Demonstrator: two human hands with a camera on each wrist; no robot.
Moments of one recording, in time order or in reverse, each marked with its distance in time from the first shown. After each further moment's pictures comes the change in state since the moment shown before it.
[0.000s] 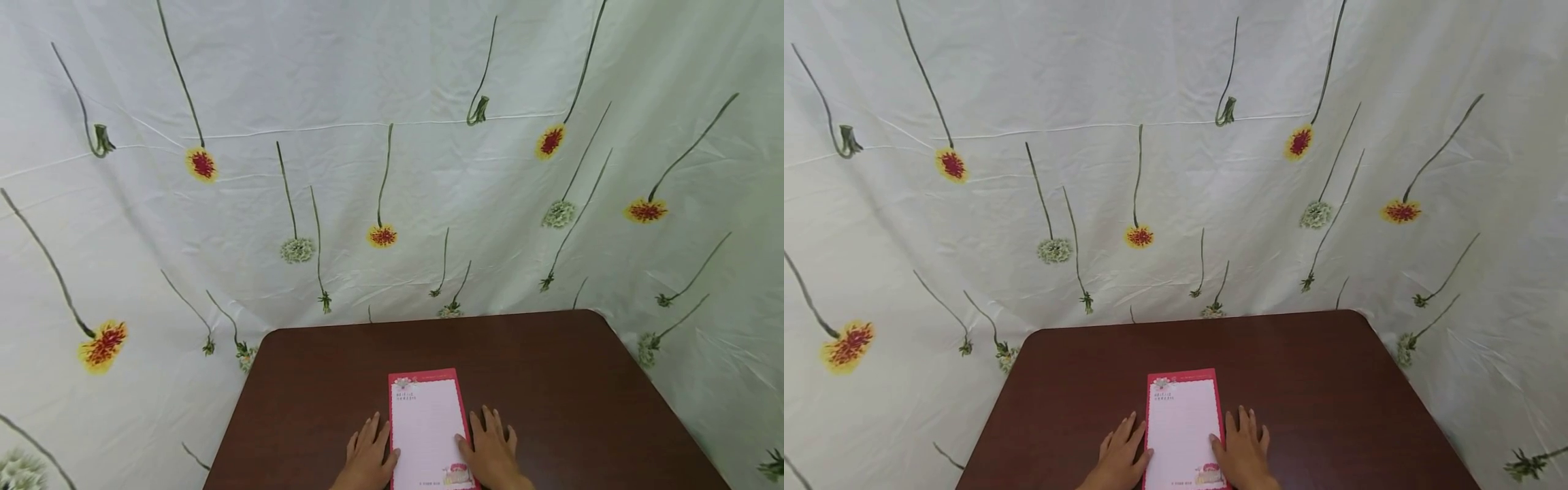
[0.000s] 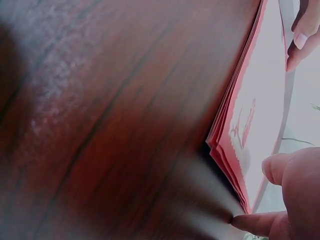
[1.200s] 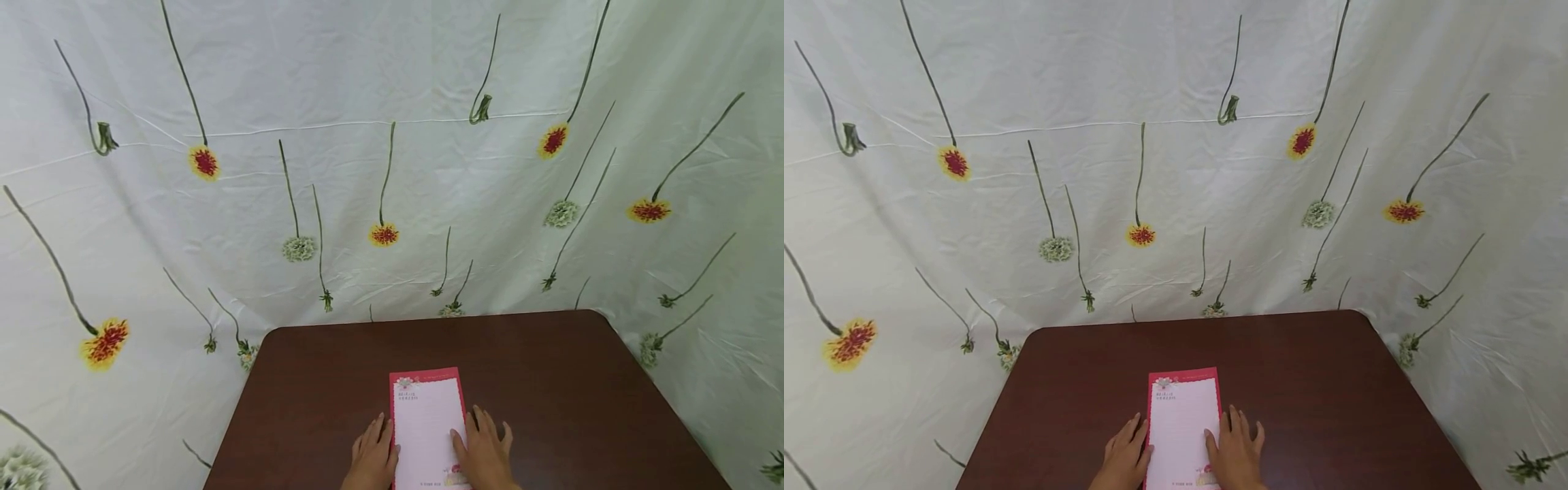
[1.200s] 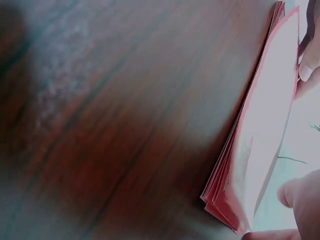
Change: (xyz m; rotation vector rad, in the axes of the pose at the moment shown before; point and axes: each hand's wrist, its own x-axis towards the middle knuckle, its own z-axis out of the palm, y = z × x) left_hand -0.003 0.012 0.013 0.081 0.134 -0.020; right_hand -0.005 -0.017 0.015 -0.100 0.220 -0.073
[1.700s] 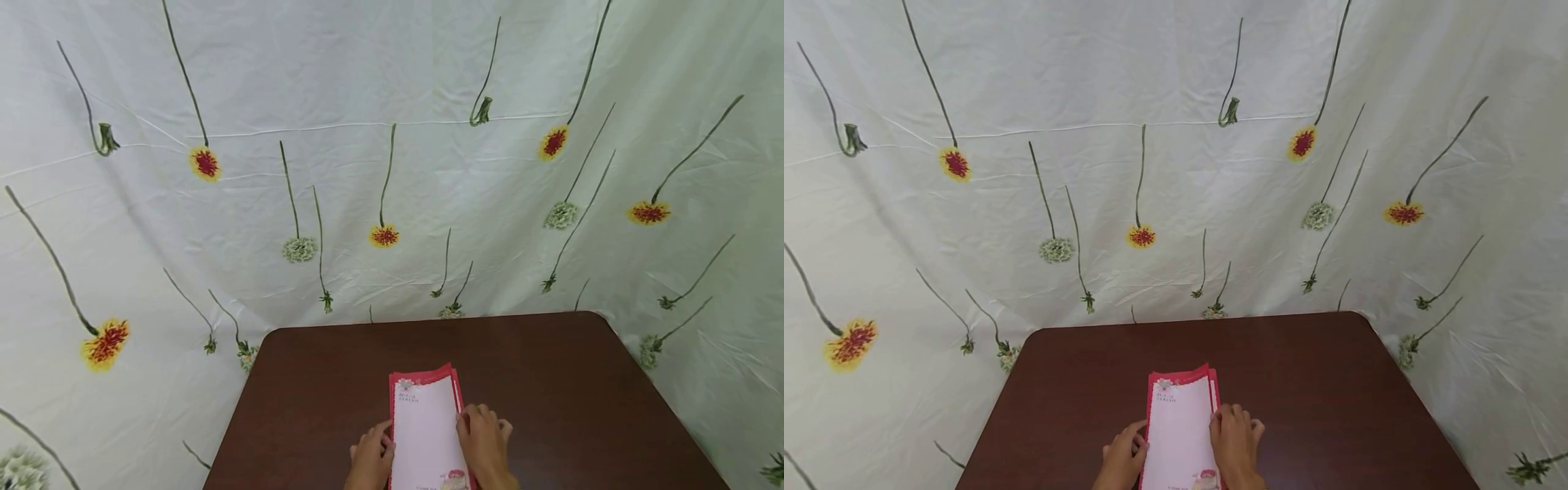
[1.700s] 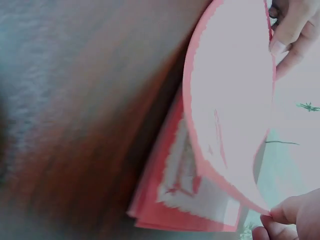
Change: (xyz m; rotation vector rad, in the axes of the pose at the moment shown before) left_hand 0.005 -0.001 0.000 -0.210 0.142 -0.068; right_hand 0.018 -0.010 -0.004 0.114 0.225 0.034
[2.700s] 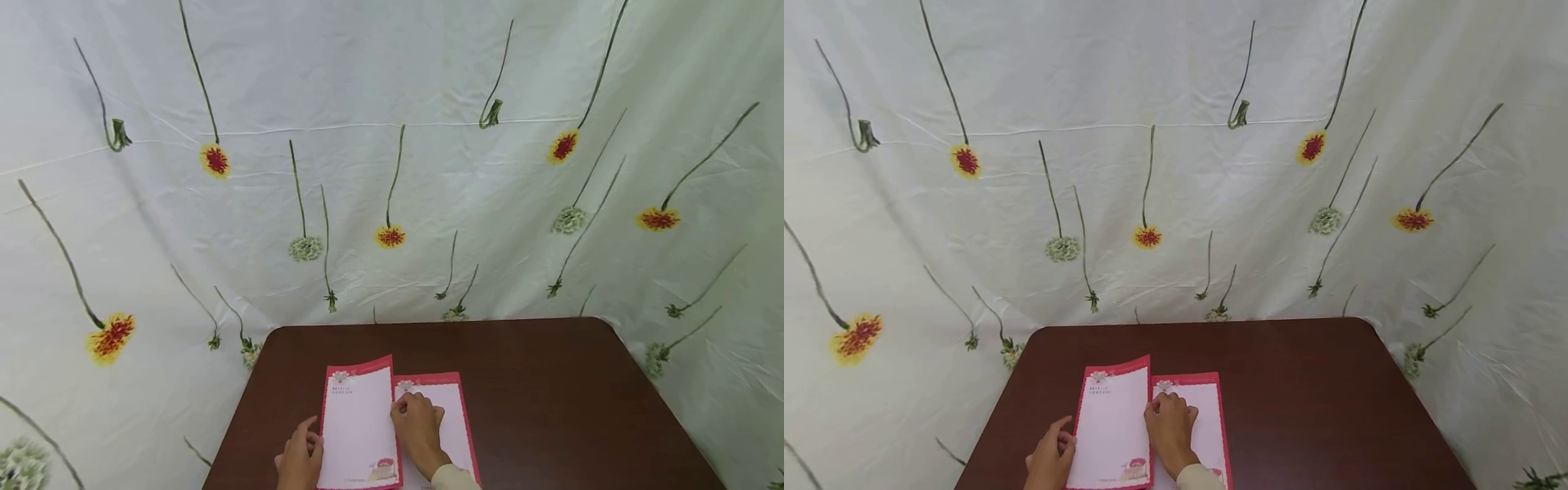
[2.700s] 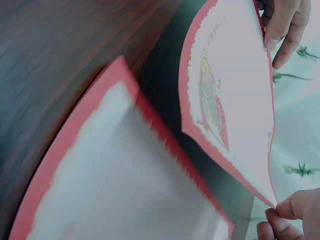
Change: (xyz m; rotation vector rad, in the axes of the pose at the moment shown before) left_hand -0.020 -0.058 -0.091 0.106 0.274 -0.236; right_hand 0.016 -0.104 0.061 0.242 -0.070 0.005
